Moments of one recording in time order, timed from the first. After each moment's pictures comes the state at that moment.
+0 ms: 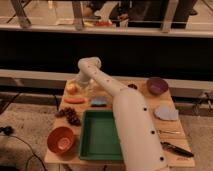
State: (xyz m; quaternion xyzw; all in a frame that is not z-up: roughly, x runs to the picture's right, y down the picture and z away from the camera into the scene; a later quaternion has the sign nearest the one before) arm -0.184 -0.004 0.966 -0.15 -0.32 -0.40 0.85
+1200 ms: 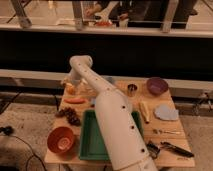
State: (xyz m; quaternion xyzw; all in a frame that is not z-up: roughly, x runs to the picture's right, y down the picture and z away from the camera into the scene) arm -0.239 -0.013 0.979 -0.15 -0.34 -0.43 0.82
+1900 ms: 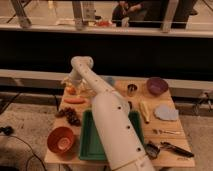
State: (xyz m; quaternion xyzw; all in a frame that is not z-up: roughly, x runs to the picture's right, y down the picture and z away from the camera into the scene) arm -0.236 -0.015 0.995 -0.13 -0.35 -0.43 0.82
